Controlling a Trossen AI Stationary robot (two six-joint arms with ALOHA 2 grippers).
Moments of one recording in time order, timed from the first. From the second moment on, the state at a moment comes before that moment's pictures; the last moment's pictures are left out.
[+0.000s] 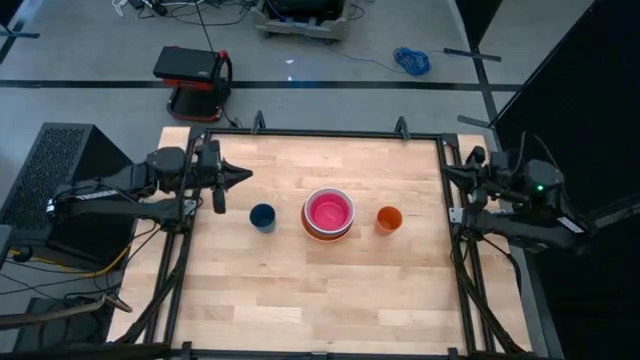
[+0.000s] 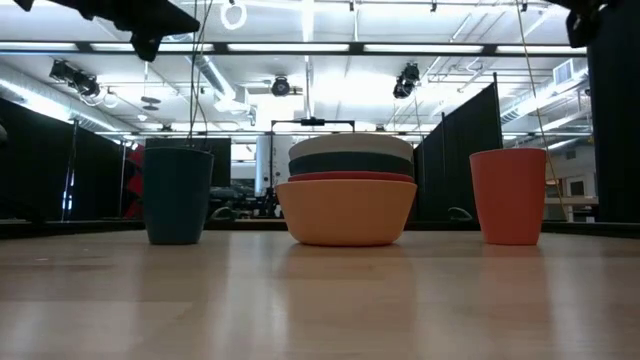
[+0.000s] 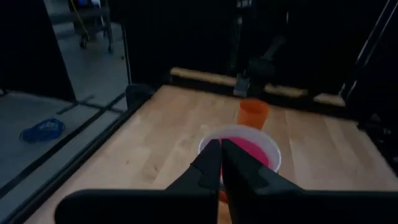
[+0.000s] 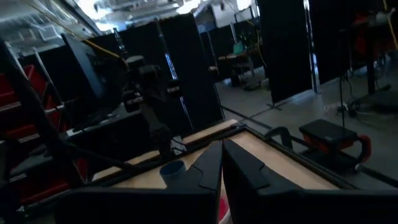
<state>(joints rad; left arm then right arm) 0.17 0.51 0.65 -0.26 -0.06 -0.11 -0.25 0.11 0.67 -0.46 0.05 0.27</state>
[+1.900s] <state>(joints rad) 0.17 0.55 0.60 0.03 0.12 0.04 0.10 0.16 0.28 0.07 -0.02 0.25</state>
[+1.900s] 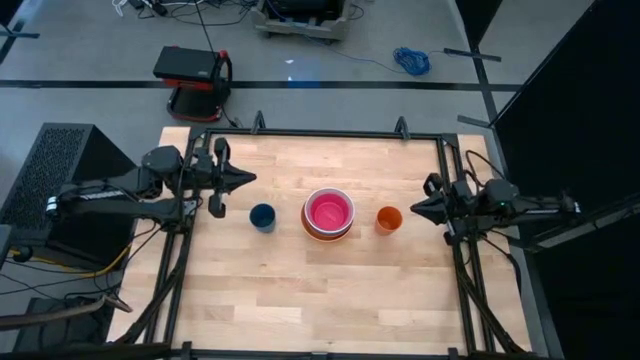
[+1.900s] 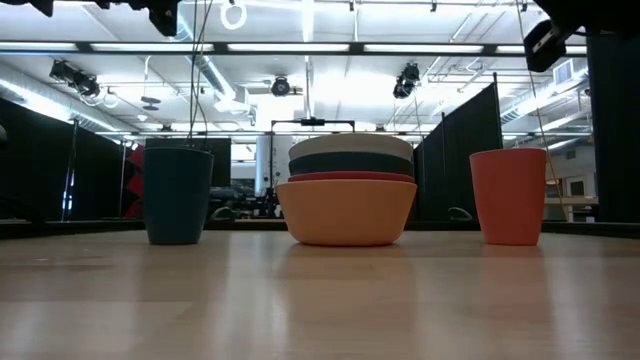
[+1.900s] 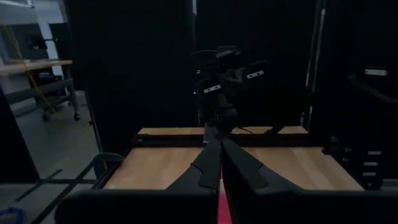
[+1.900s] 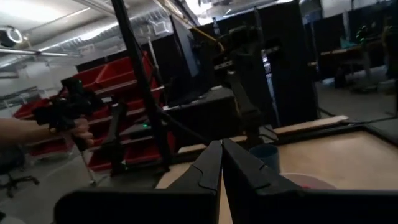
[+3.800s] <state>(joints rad) 0.17 0.39 0.01 0.61 0.16 -0.12 0.10 0.00 0.28 -0.27 0.08 0.07</state>
